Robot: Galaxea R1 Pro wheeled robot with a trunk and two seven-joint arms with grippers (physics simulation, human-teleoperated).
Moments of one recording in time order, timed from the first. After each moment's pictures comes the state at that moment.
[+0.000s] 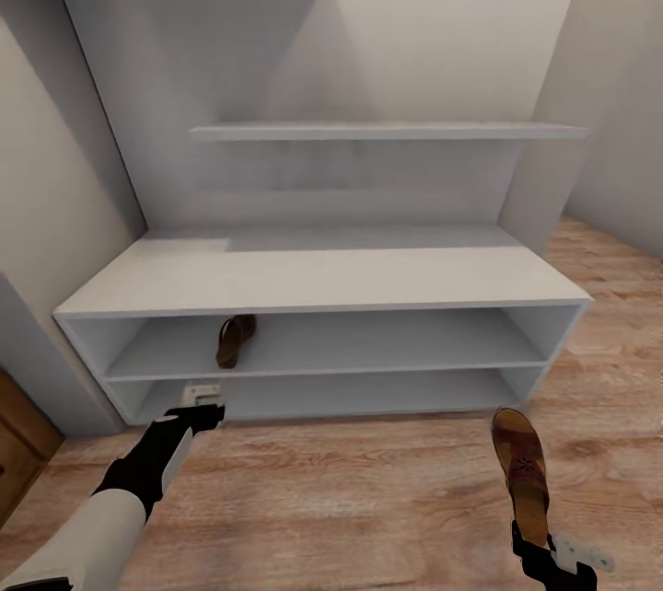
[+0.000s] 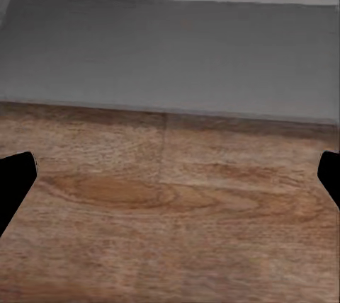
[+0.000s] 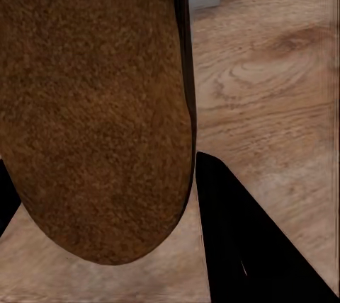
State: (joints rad) left arm -0.69 0.06 0.11 -0.58 -0.03 0.30 0.05; right arm -0.39 -0.19 -0.26 -0.13 -0.08 -0.62 0.00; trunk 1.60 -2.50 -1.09
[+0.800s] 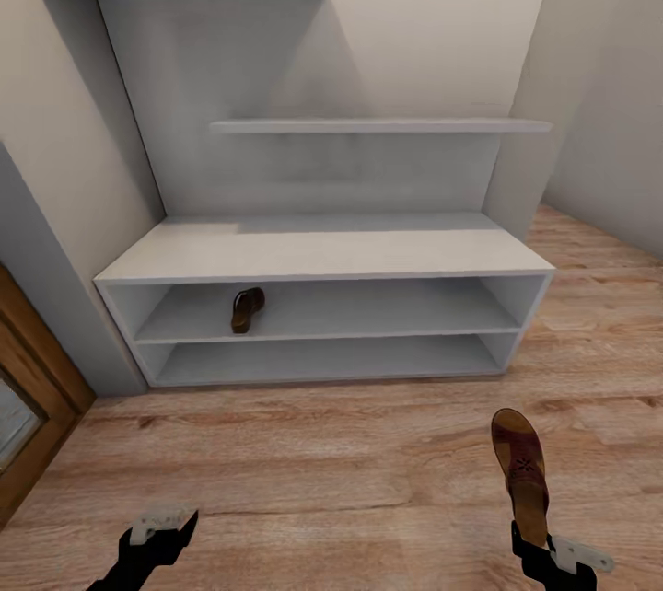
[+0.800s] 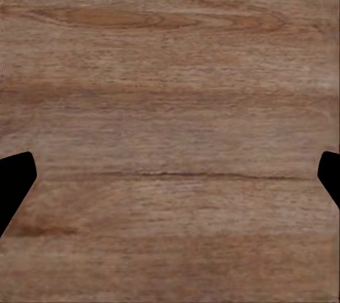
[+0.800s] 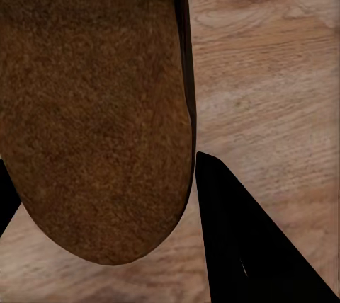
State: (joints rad) left arm -0.25 0.13 0.25 -0.57 -0.01 -0.24 -0.29; right arm -0.39 -0.19 -0.26 -0.13 -0.08 -0.62 0.00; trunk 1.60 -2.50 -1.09
